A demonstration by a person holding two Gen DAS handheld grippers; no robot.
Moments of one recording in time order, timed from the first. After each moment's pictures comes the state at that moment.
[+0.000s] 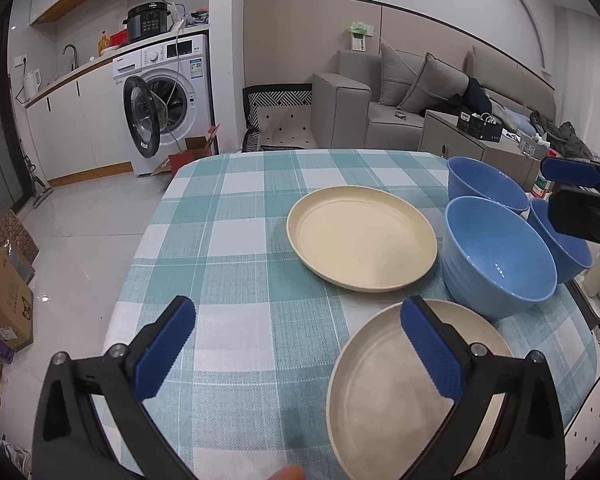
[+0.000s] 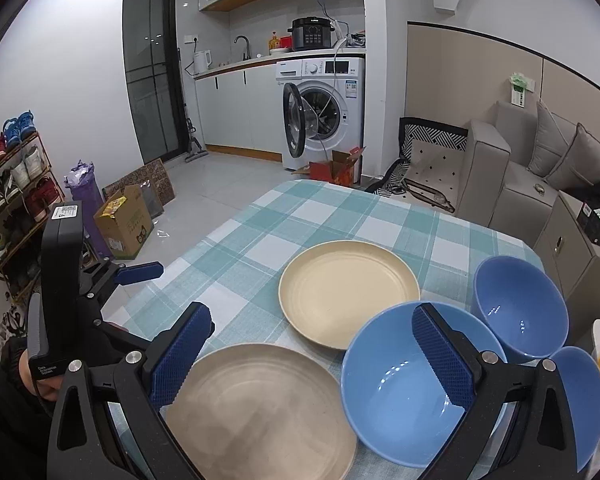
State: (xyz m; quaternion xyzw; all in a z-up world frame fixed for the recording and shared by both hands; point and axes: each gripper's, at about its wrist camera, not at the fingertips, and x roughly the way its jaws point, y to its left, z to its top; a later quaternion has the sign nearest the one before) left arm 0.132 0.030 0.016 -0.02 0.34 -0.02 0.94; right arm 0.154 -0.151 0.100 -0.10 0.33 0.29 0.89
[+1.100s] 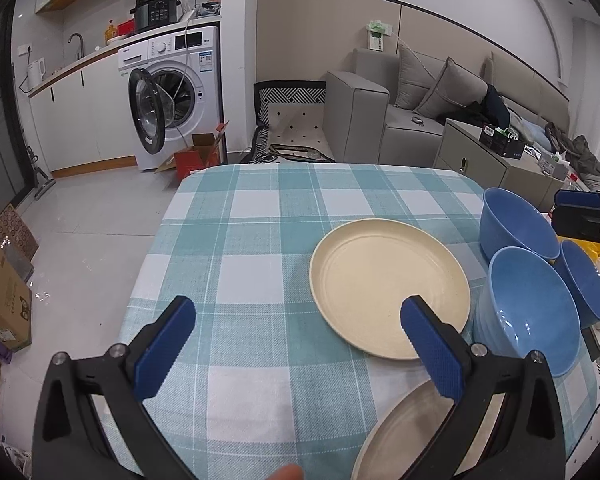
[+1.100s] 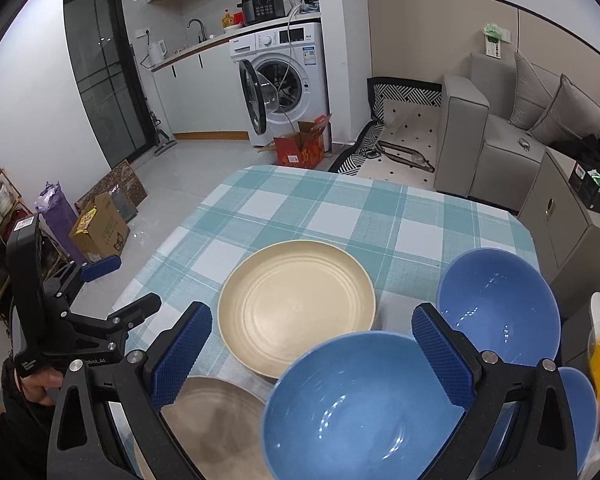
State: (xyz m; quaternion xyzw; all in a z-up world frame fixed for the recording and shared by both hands) left arm 0.204 0.049 0.026 -0.03 0.35 -0.01 0.93; right arm 0.269 -0.180 0.100 -0.07 0.41 0.23 0.88
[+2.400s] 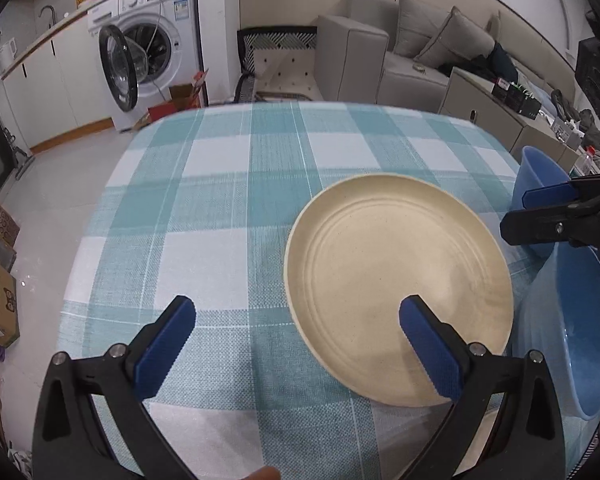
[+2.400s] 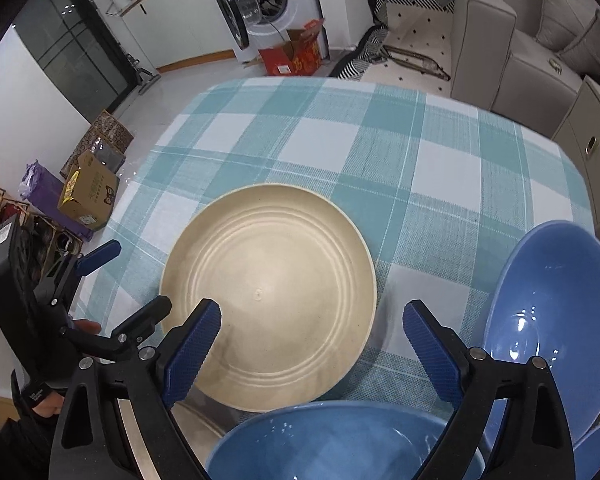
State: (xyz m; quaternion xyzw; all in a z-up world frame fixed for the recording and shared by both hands) left arm 0.286 0.030 -0.037 -0.03 0.45 -0.03 0.89; right arm 0.388 -0.154 0.001 -0.07 0.58 0.22 0.78
